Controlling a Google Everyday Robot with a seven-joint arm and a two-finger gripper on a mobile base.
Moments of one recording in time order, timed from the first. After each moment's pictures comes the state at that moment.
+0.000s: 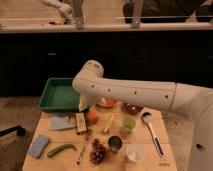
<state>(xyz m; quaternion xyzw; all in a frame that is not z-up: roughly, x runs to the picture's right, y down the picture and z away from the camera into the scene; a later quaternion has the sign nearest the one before) -0.065 0.083 0.727 -0.14 -0.21 -0.75 0.61</state>
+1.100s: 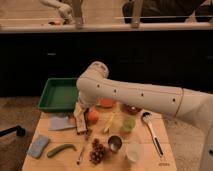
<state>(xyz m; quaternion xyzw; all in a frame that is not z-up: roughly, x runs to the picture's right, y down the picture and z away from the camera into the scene) -0.093 0.096 0.708 -0.02 -0.30 -0.84 0.45</state>
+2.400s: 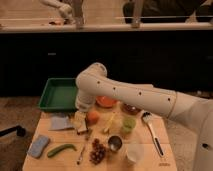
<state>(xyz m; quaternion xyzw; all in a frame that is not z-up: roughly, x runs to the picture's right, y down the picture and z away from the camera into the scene) -0.120 0.125 0.691 0.10 -0.37 -0.91 0.15</state>
